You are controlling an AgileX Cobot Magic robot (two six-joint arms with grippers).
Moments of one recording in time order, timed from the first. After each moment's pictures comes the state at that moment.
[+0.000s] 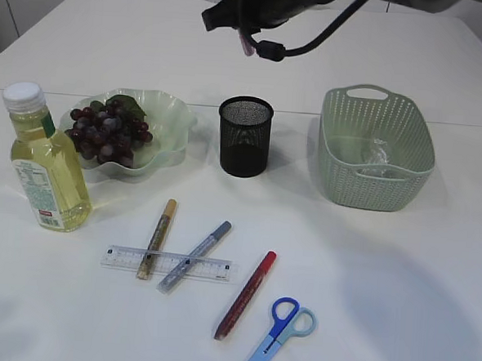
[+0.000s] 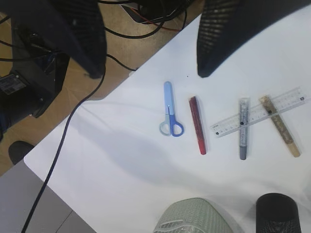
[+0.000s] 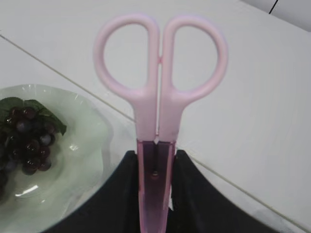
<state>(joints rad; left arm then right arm) -0.18 0.67 -0.80 -0.76 1.11 0.47 0.50 2.10 -1.94 -0.26 0.48 0.08</state>
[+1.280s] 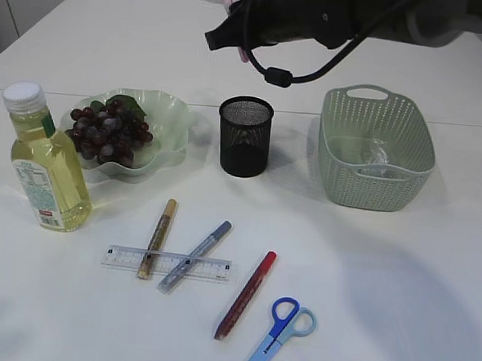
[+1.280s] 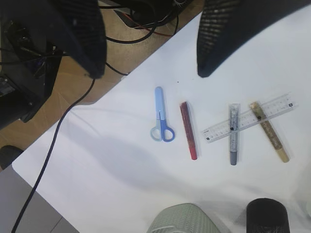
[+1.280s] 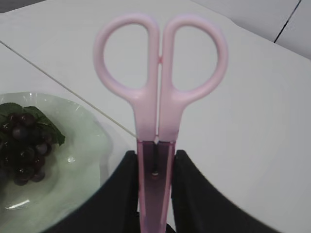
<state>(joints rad) -0.18 0.67 -0.80 -0.72 1.11 0.46 0.48 2.10 -1.79 -0.32 0.21 0.08</state>
